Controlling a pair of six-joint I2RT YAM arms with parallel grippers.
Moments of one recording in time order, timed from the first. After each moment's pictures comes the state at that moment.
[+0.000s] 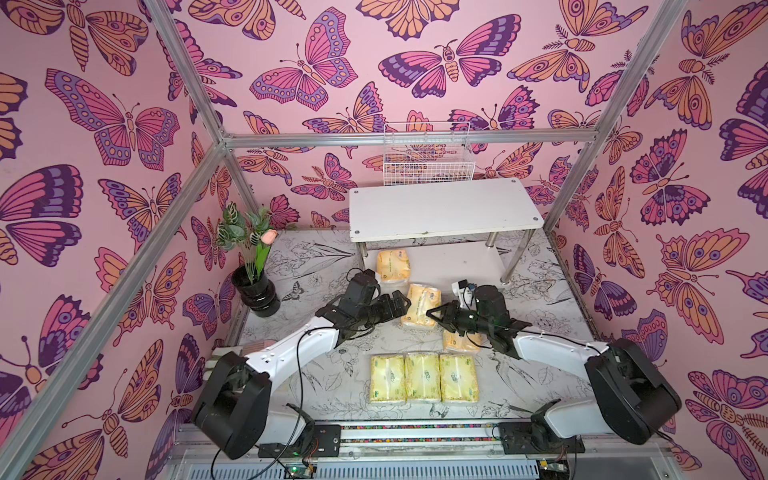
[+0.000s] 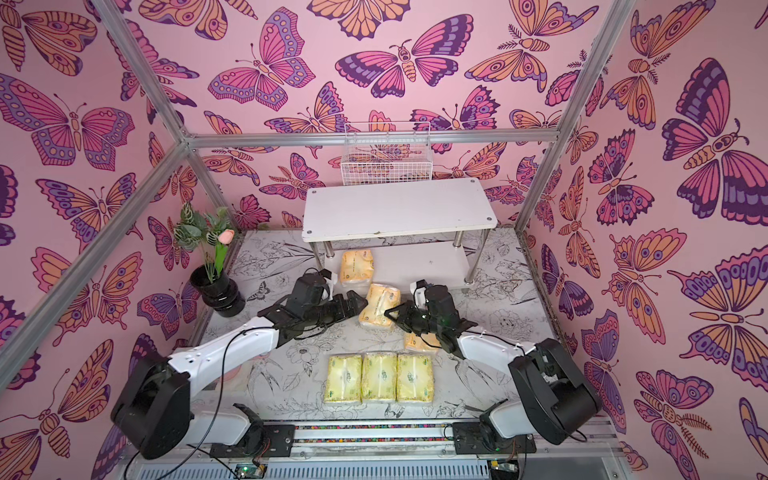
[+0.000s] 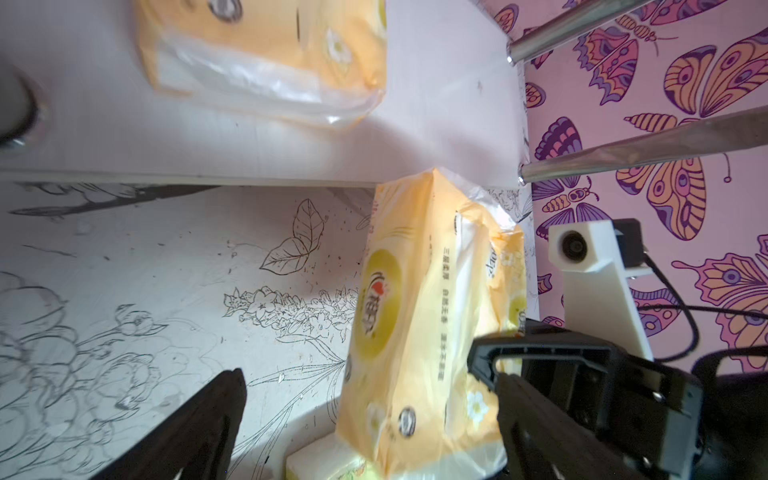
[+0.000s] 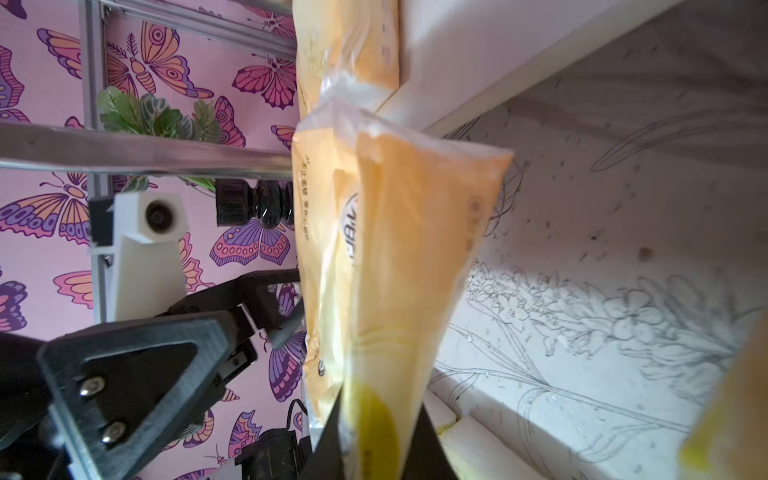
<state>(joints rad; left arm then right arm) -0.56 1.33 0.85 -0.19 0.24 -0.81 0.55 1.40 0.61 0.28 -0.54 1.04</state>
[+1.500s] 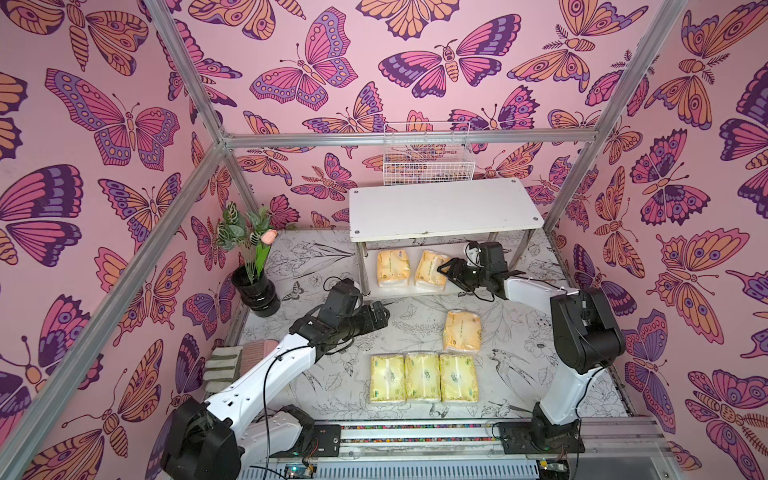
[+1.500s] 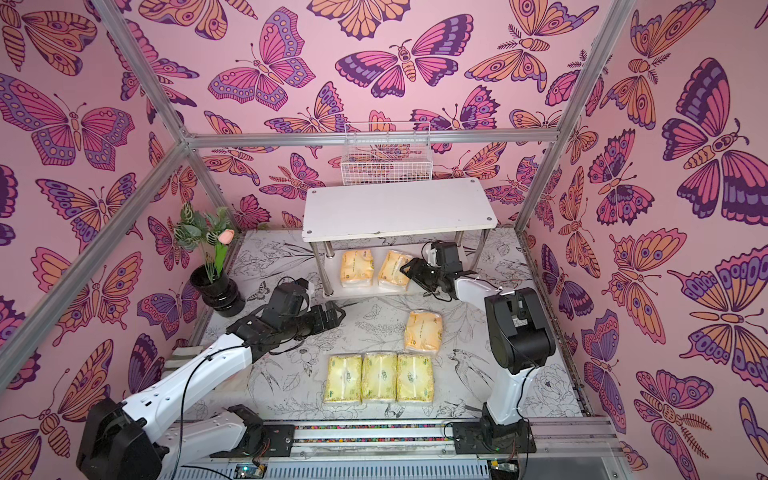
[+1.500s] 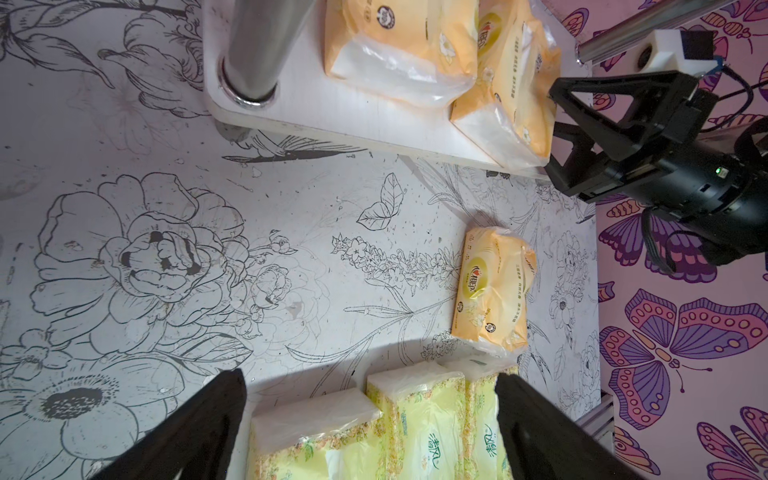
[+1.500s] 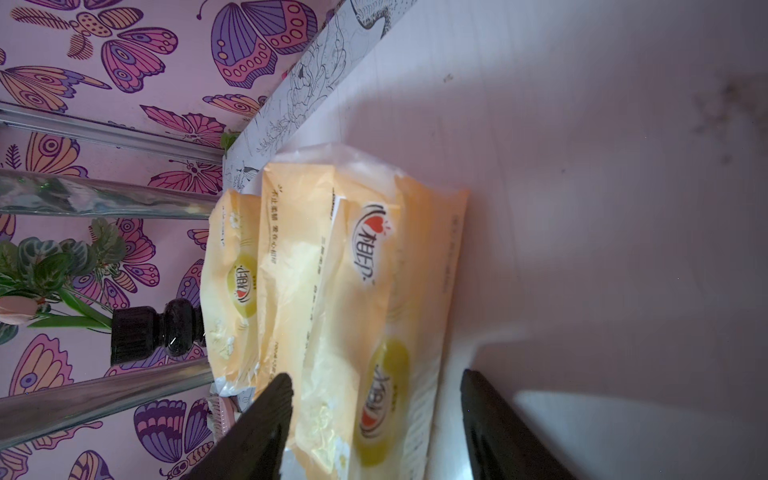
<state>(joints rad) -0.52 1.13 0.78 -0.45 0.16 -0.77 0.32 1.84 1.13 0.02 -0.50 0.74</state>
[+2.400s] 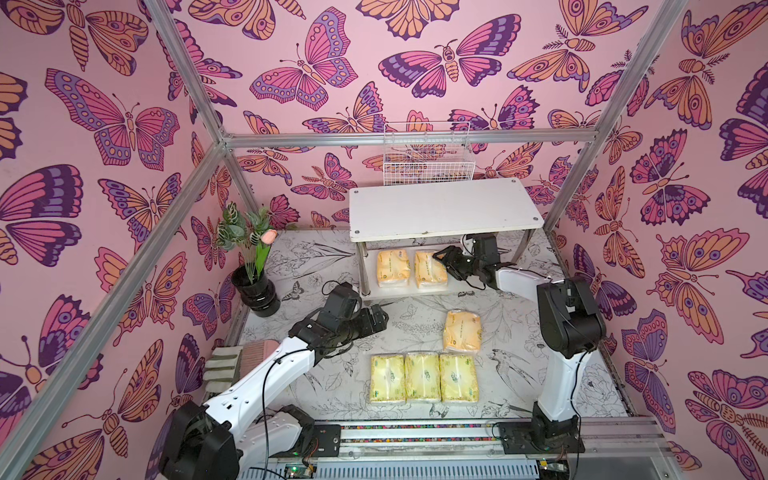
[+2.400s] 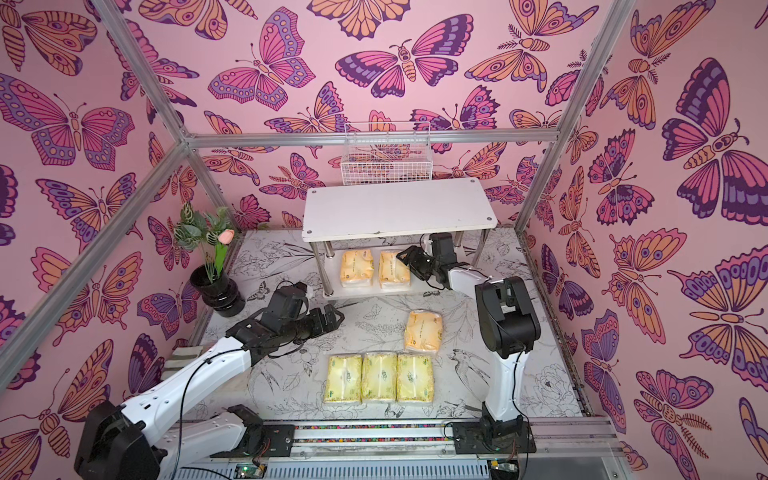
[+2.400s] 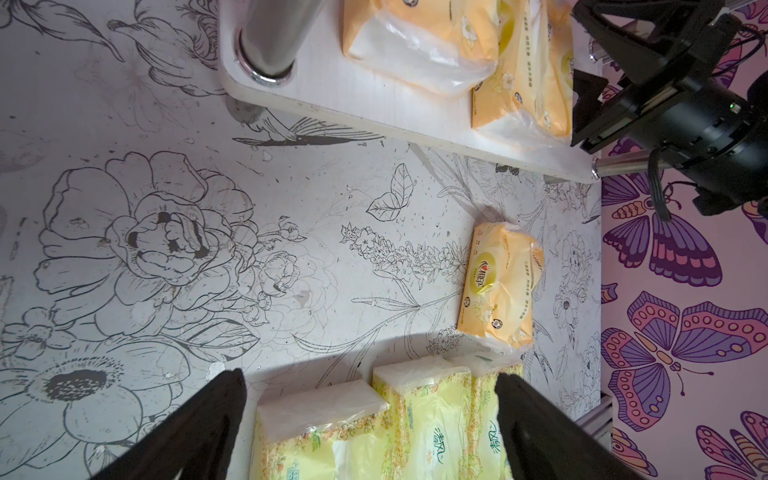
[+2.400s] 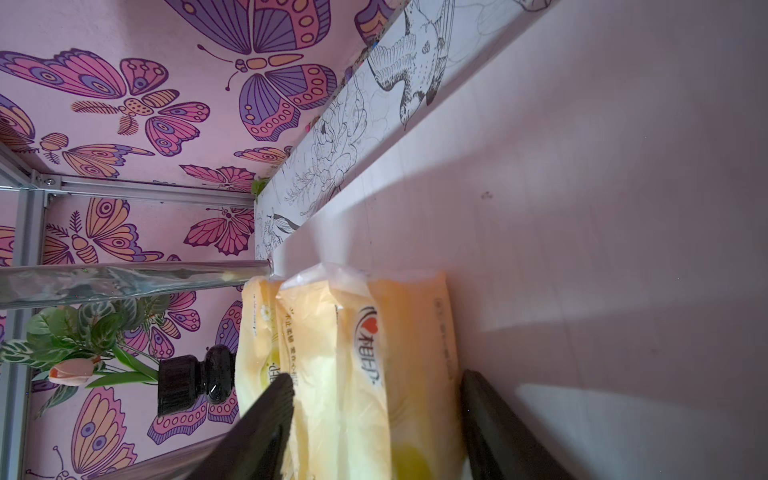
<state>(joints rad) -0.52 1.11 0.75 -0.45 0.16 -0.79 0.32 1.99 1.28 0.10 -0.50 0.89</state>
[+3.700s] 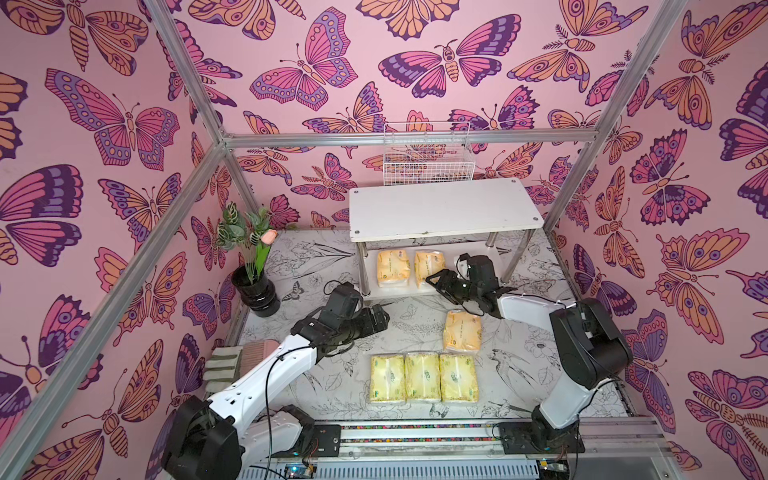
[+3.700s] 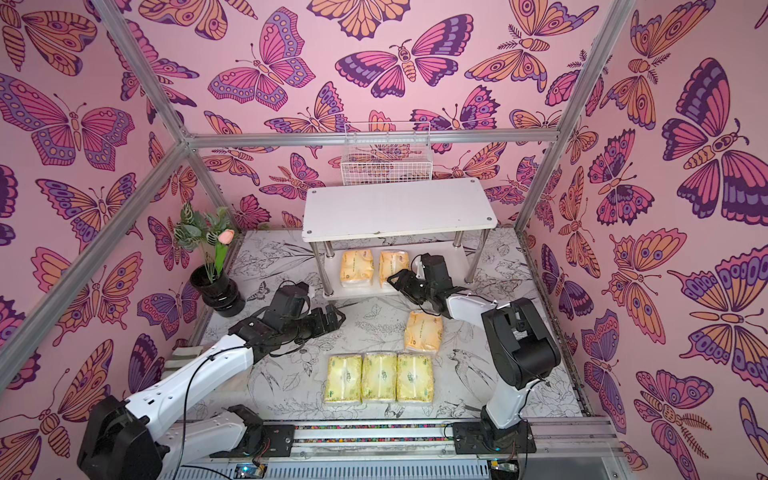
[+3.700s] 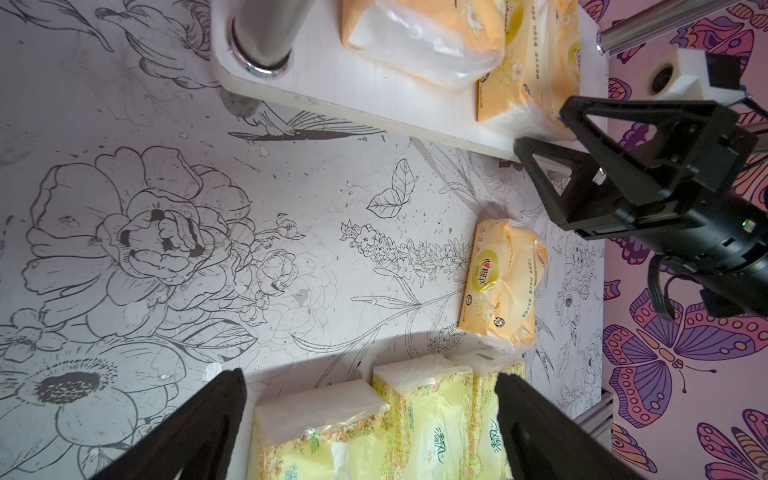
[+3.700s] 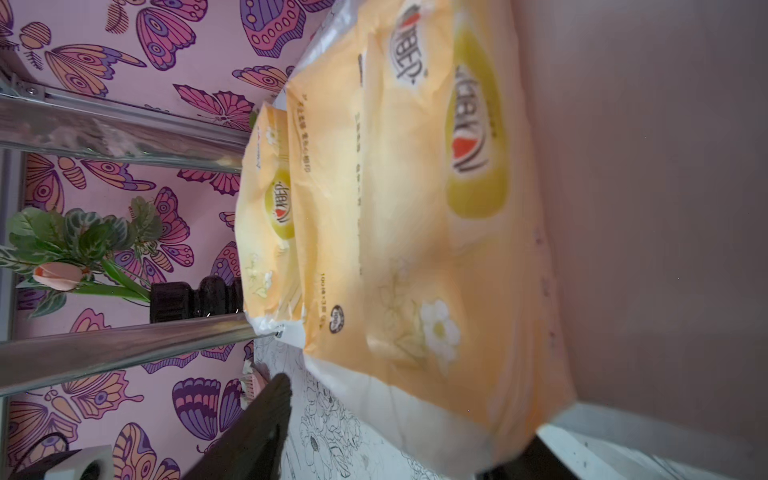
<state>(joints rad) -0.52 1.14 0.76 -0.45 0.17 -0.79 0.45 1.76 0.96 0.20 -0.44 0.91</state>
